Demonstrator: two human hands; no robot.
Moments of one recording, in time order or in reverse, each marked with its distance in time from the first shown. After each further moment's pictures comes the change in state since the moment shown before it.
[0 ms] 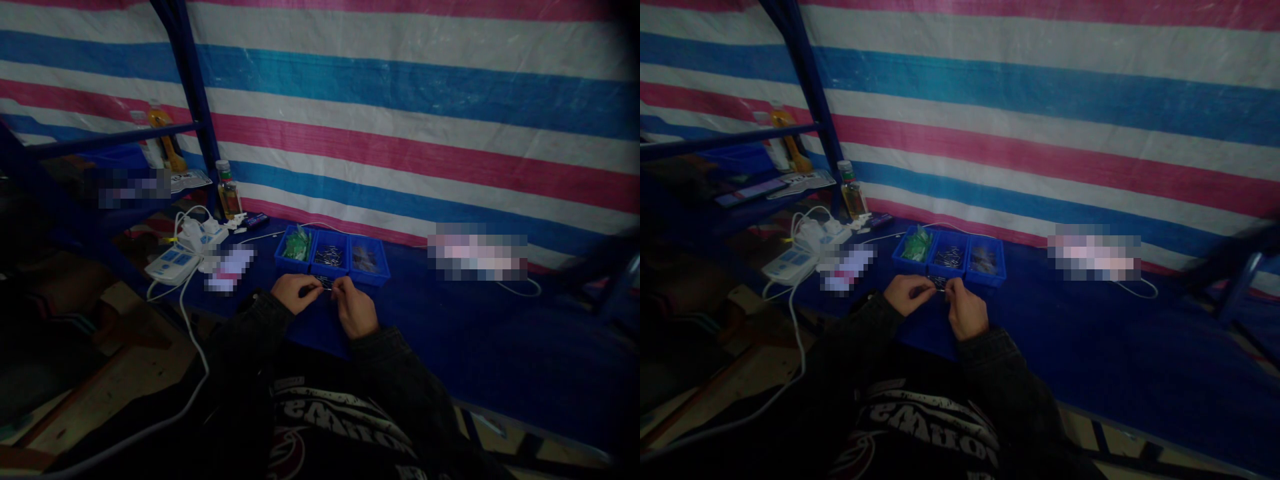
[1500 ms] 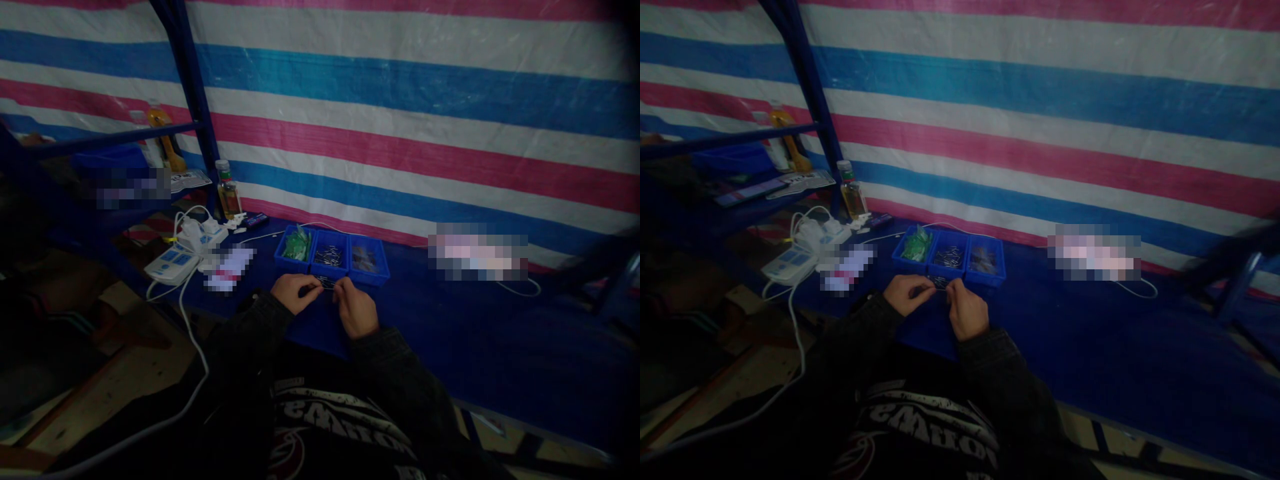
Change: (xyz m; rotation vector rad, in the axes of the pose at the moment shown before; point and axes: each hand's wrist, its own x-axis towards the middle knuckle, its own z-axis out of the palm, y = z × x) left_hand 0.000 0.003 -0.002 0.009 0.001 -0.003; right_hand 0.000 -0.001 -0.002 -0.065 0.002 0.039
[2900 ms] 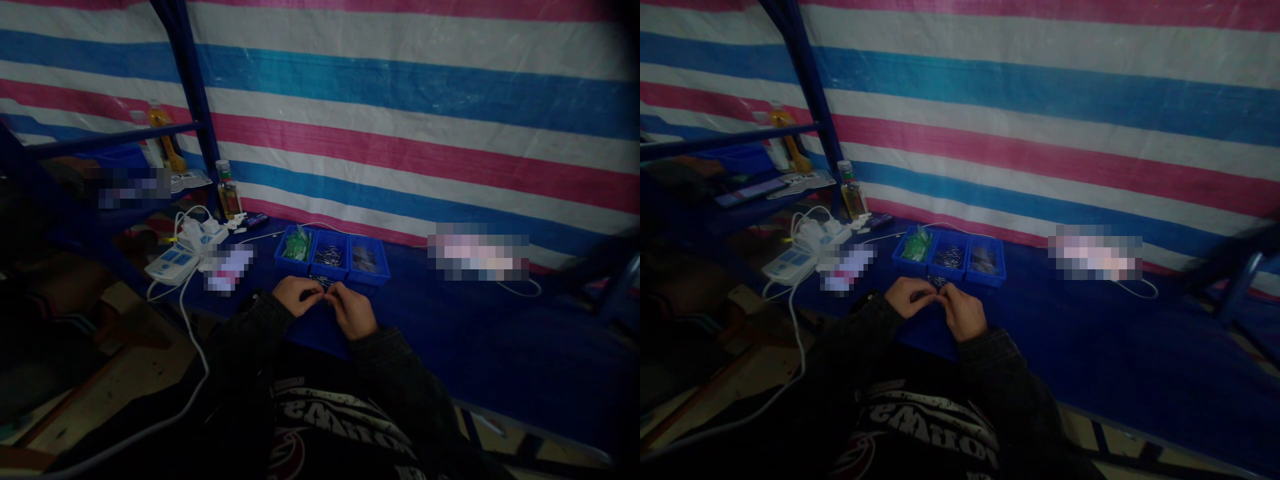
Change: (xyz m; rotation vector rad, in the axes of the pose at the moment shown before) left_hand 0.000 -0.002 -0.002 -0.064 -0.115 0.069; right_hand -0.001 0.003 0.002 0.138 -0.077 -0.172
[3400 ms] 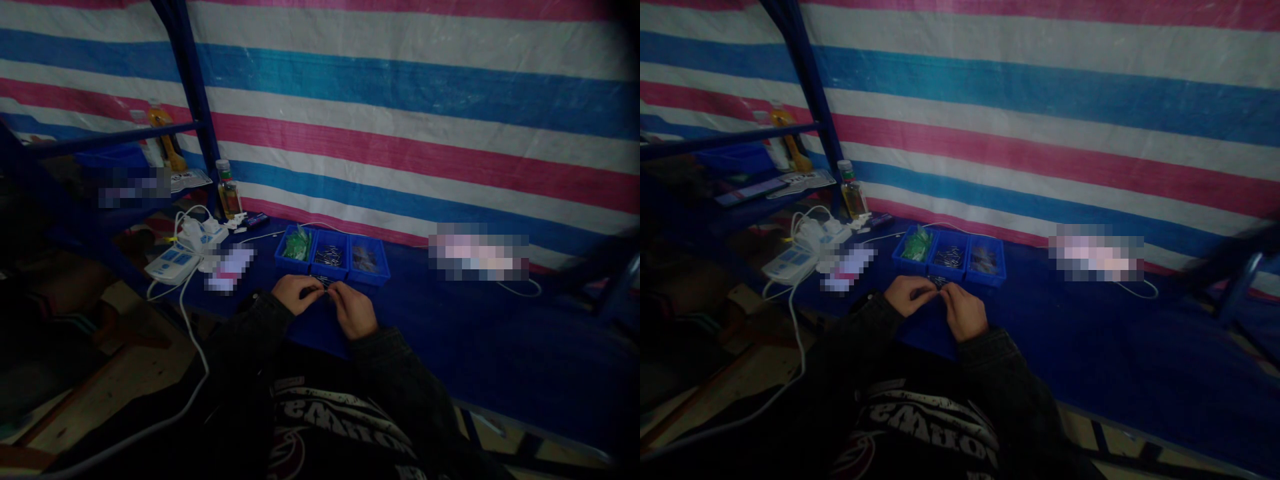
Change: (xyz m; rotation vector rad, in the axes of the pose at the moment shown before) left_hand 0.000 0.000 0.002 0.011 0.052 -0.034; right_hand 0.000 0.000 0.001 -0.063 0.066 0.016
